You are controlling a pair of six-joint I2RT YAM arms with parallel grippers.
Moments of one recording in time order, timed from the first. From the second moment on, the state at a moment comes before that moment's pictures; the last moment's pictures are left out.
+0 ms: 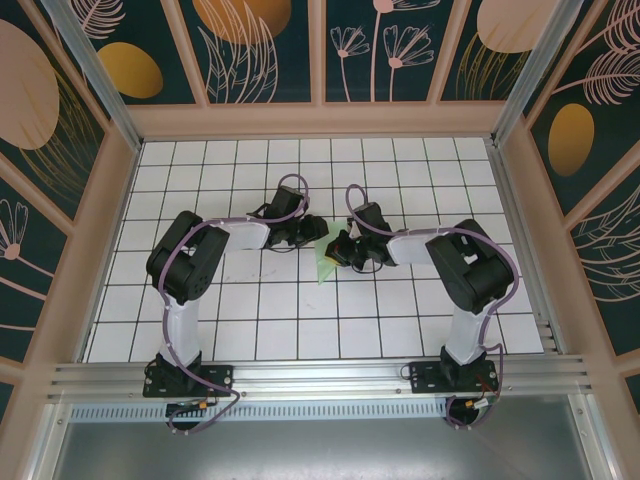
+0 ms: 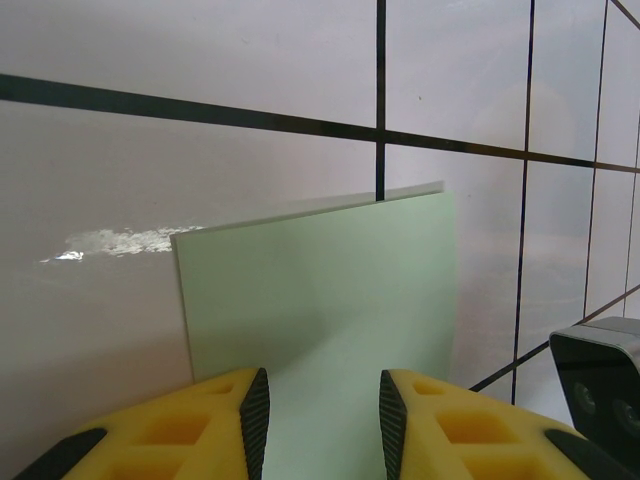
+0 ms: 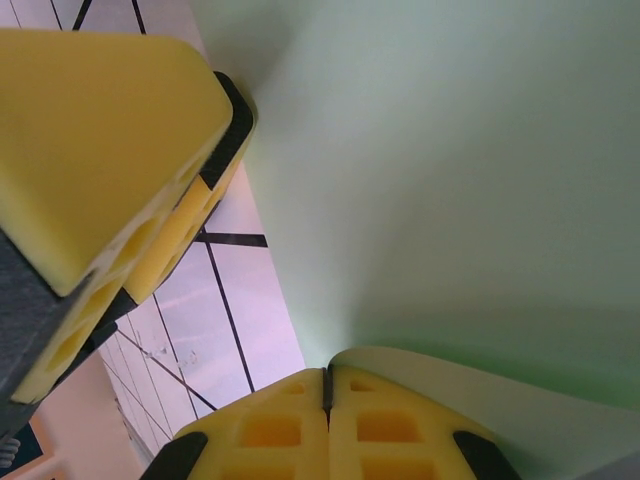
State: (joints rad) left arm -0.56 2.02 1.14 0.04 0.36 -0.84; right arm 0.58 1.85 0.87 0.11 -0.52 1.01
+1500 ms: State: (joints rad) left arm -0.55 2.02 1.14 0.04 0.37 -0.84; right arm 0.58 1.89 0.92 0.04 -0.54 0.88
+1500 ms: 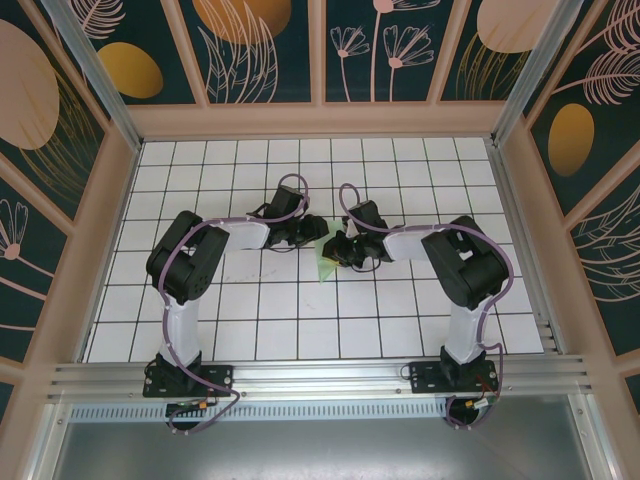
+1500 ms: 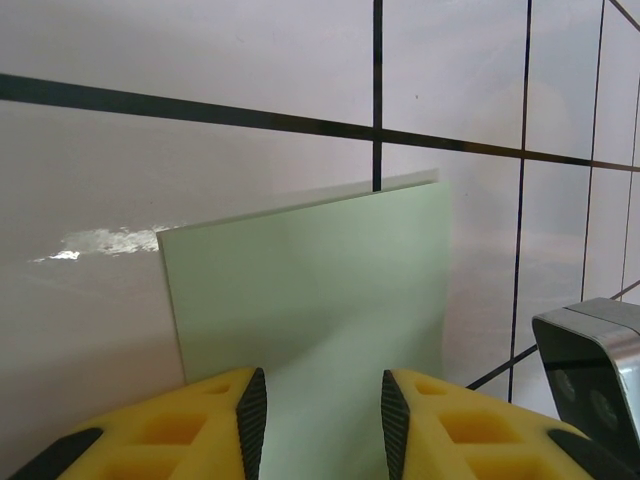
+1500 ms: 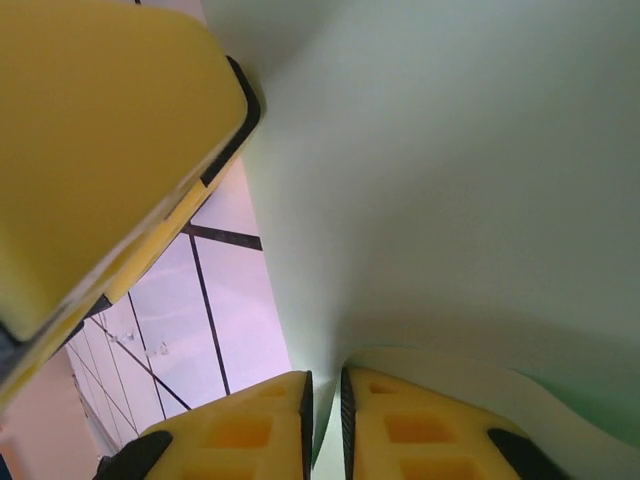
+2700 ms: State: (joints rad) left arm -0.55 1.83 0.91 0.11 0.48 -0.89; right arm 0.58 1.88 0.91 0.02 -0.52 0.81
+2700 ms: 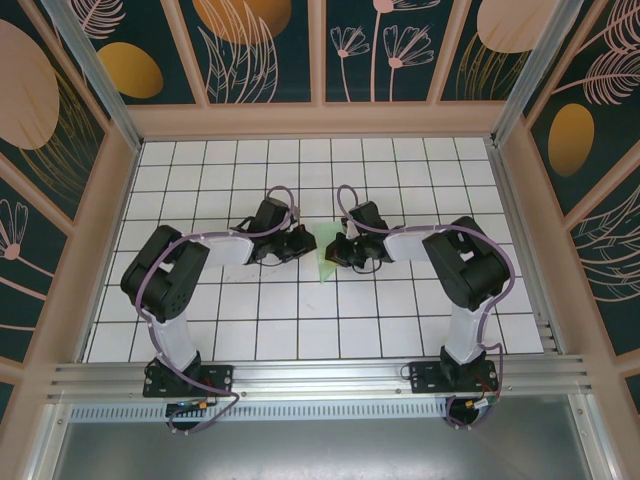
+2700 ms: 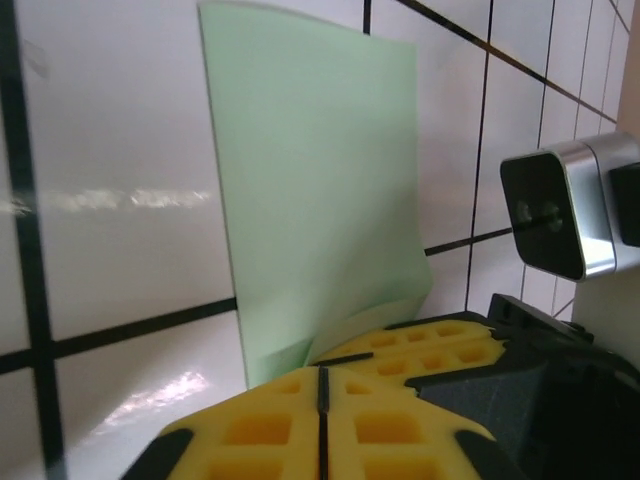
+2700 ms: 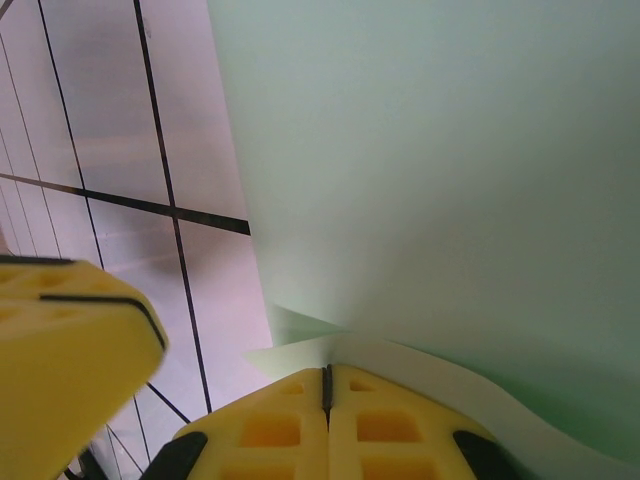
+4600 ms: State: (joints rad) left arm -0.60 1.90 0.91 0.12 0.43 -0.89; right arm 0.65 1.74 0.77 0.08 -0.59 0.81
